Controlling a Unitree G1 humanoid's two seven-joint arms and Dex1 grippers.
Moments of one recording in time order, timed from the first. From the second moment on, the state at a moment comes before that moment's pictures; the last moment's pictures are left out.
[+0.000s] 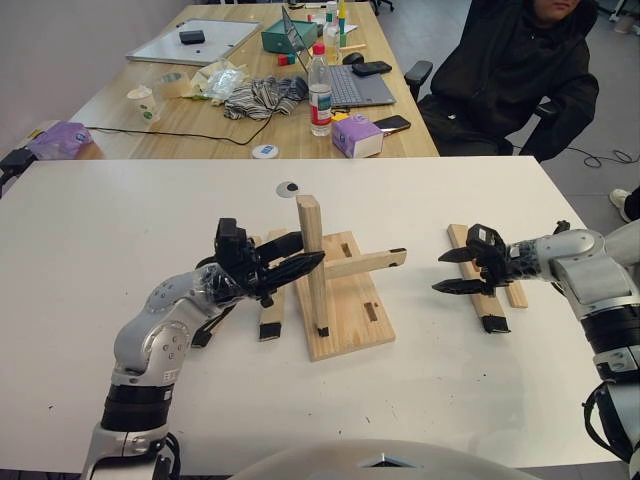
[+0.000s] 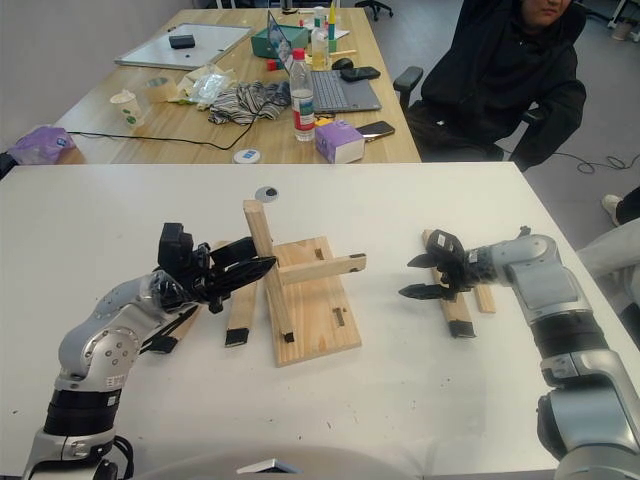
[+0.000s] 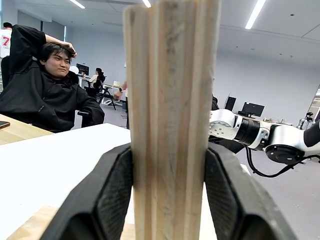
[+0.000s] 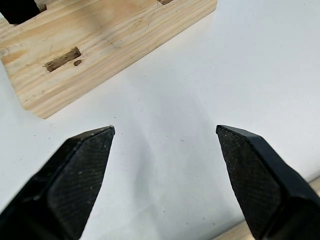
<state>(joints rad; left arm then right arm) -0.11 0.43 0.04 -0.25 -0.79 0.43 -0.99 -0.47 -0.80 0.20 0.36 0.16 0.35 1.31</state>
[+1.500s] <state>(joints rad) -0.10 0.43 0.02 -0.22 -0.65 0.22 -1.07 -0.47 -0.80 0.20 0.35 0.15 0.34 1.34</state>
